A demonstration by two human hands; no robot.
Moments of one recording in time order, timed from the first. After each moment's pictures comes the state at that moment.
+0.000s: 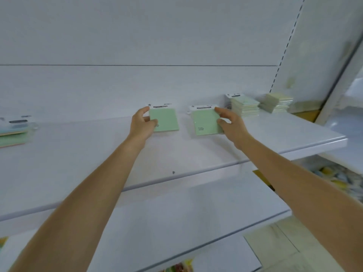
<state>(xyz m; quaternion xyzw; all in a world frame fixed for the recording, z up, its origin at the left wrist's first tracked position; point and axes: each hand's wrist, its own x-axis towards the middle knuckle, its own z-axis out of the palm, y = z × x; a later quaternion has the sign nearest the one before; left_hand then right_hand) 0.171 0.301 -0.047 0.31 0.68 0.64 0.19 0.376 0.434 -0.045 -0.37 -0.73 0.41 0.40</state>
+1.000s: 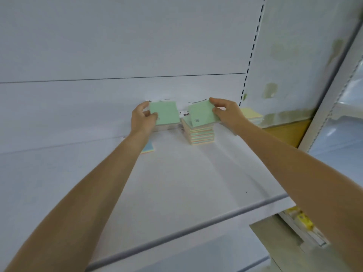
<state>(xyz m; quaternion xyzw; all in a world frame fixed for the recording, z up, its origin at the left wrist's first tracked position) 0.272 0.569 -0.019 0.29 0.67 0.67 0.15 0.452 0.708 -0.006 -0.38 -0.77 0.37 0.36</state>
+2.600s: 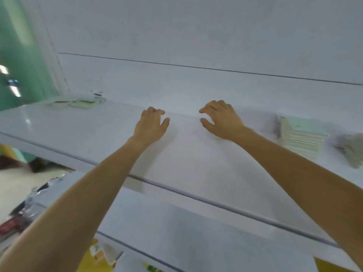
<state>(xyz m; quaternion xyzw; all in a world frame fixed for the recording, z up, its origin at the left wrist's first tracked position) 0.240 0.337 -0.044 0.22 0.92 0.30 -0.14 0.312 0.541 -0.018 0.05 -0.97 0.01 0.22</state>
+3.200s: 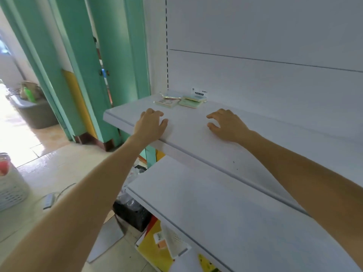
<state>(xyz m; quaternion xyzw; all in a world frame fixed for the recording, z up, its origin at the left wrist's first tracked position) 0.103 0.006 -0.069 0.07 0.97 0.20 -0.13 0.121 0.245 -0.054 0.12 -0.99 0.07 0.10</state>
